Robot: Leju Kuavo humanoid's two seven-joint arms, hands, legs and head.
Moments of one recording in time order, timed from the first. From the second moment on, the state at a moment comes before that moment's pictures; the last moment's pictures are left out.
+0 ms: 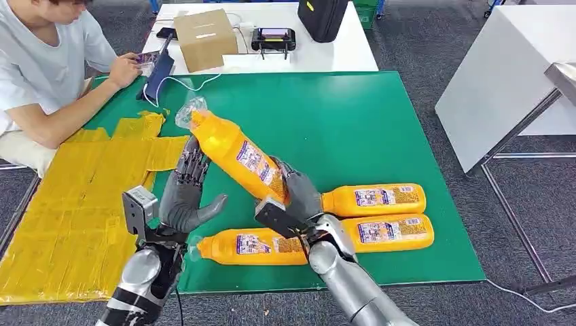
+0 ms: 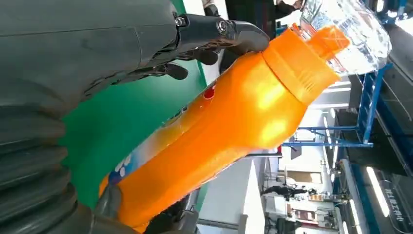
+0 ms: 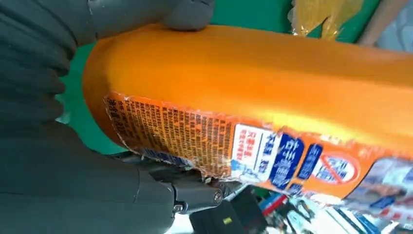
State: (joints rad) left arm -0.20 -0.06 -0.32 -1.45 0.03 -0.04 -0.29; right arm -0.38 0.20 0.50 -0.98 0.64 -0.25 -0.27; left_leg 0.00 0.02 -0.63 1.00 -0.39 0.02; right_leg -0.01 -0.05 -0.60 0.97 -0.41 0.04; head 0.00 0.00
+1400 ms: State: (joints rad) left arm -0.19 -0.06 -0.29 -1.46 0.23 -0.09 -0.28; right arm -0.39 0.22 0.69 -0.97 0.73 -0.33 -0.27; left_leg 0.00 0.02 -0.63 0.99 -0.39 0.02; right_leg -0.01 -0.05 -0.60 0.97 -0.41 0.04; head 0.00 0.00
